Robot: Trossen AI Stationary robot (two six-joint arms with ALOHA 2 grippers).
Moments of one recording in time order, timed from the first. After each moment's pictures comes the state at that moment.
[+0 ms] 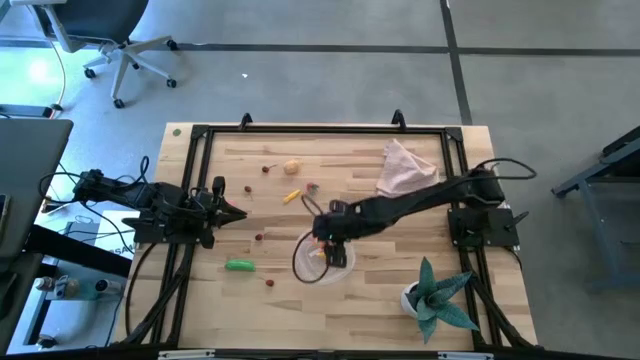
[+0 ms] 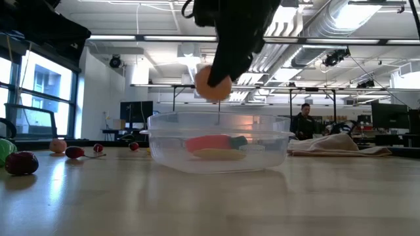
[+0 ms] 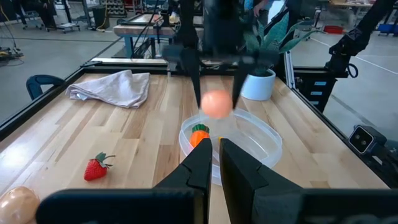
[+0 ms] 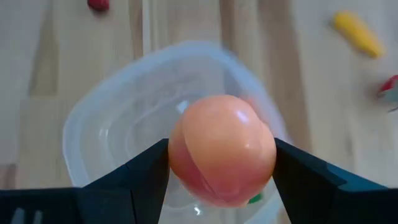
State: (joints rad) left arm -0.16 0.17 0.26 -0.27 -0.22 -0.08; right arm 0.18 1.90 1.50 -0.66 0.10 0.21
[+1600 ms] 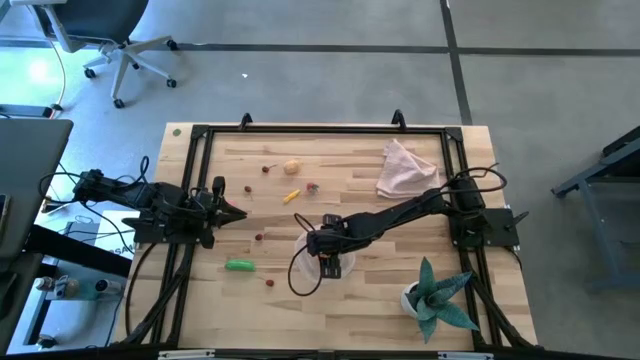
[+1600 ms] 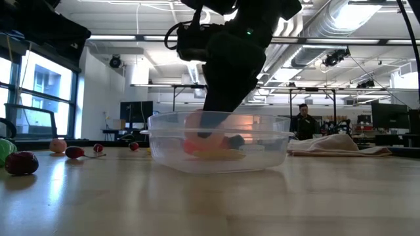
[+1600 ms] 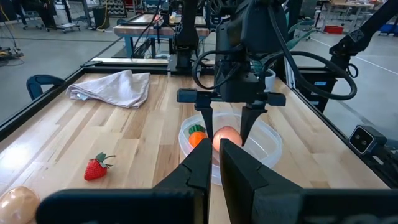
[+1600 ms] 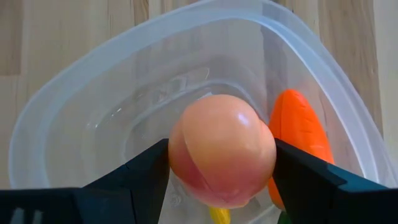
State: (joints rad) left arm -0.16 0.17 0.26 -0.27 -0.22 -0.08; right arm 0.23 2.06 1.50 -0.56 0.10 0.20
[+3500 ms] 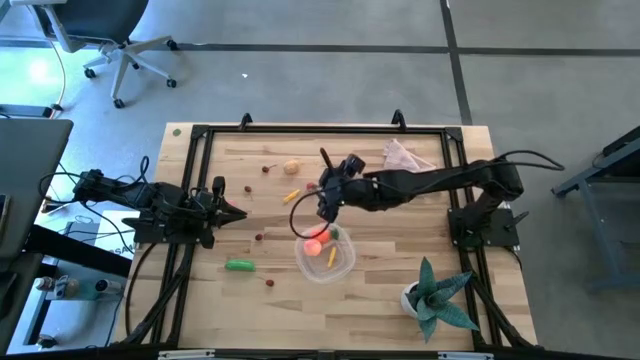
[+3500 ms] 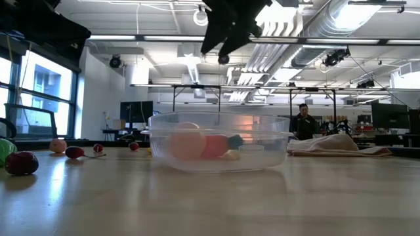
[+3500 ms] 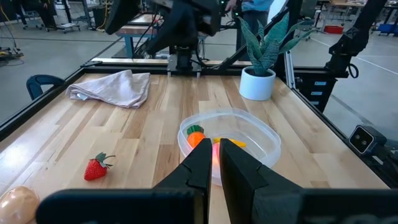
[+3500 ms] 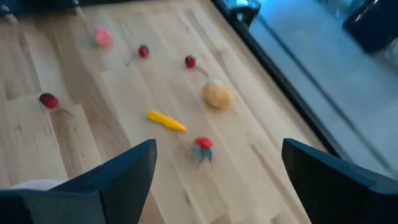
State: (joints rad) left arm -0.16 0.17 0.26 -0.27 -0.22 -0.08; right arm 0.07 1.73 1.50 -0.59 0.56 0.26
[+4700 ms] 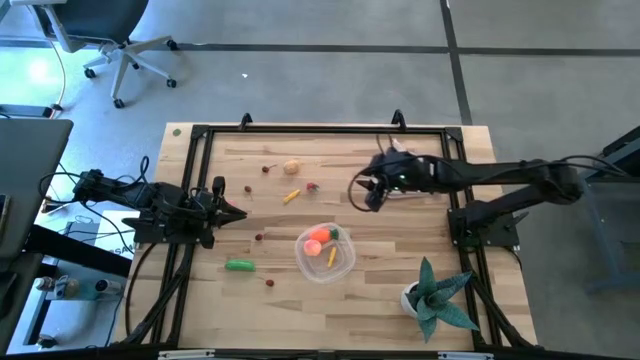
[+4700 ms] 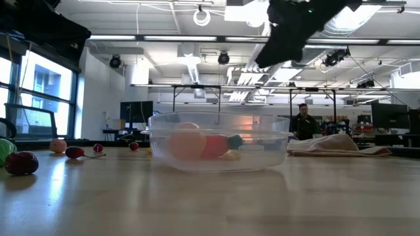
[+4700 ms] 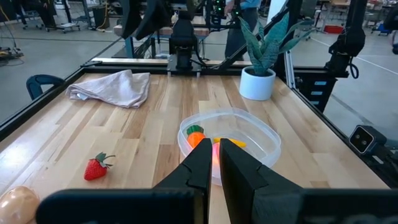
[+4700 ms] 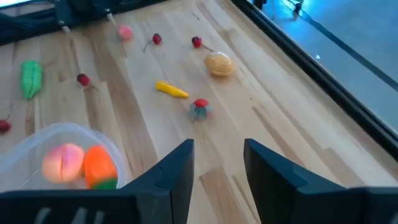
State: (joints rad) left arm -0.16 0.17 0.26 -0.27 -0.22 -0.08; right arm -0.12 1.22 0.90 -0.31 0.22 0.21
